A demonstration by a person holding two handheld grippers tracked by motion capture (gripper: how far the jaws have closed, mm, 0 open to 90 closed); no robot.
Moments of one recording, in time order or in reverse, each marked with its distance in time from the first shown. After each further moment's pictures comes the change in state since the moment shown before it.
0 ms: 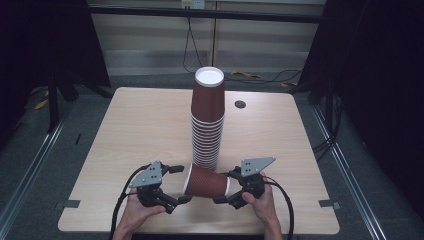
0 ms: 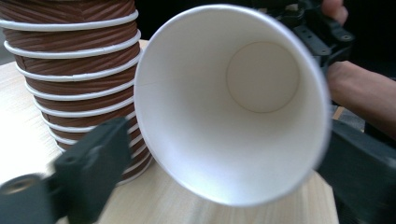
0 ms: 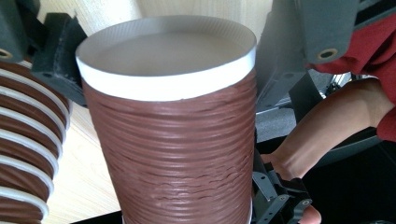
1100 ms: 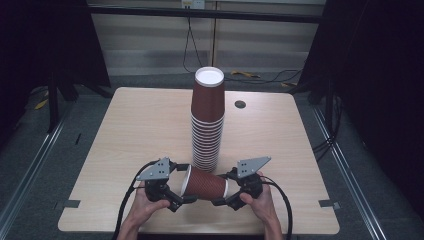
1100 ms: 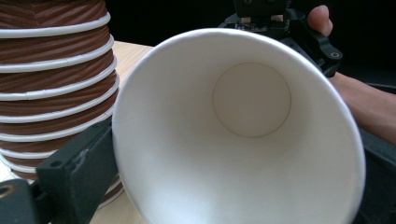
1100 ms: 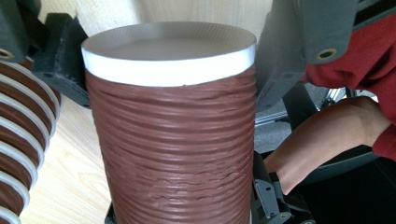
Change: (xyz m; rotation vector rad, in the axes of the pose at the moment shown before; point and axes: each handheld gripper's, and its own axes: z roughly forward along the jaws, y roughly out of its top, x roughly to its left) left arm 0.008 0.005 0.015 -0.009 -0.110 -0.013; right arm -0.001 0.002 0.006 0.058 0.025 -0.023
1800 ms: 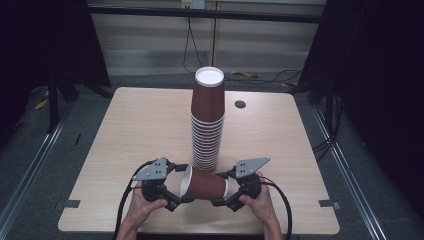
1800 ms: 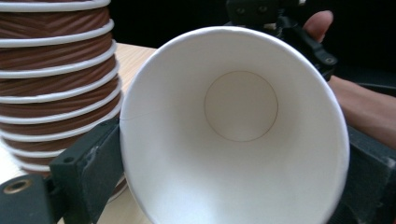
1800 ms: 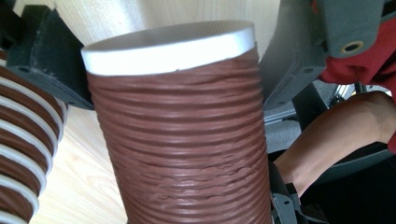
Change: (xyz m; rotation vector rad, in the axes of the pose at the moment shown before) left arm -0.001 0.003 -0.008 0.008 0.013 0.011; right arm 0.000 -0.002 0.003 -0.002 -0.036 0.016
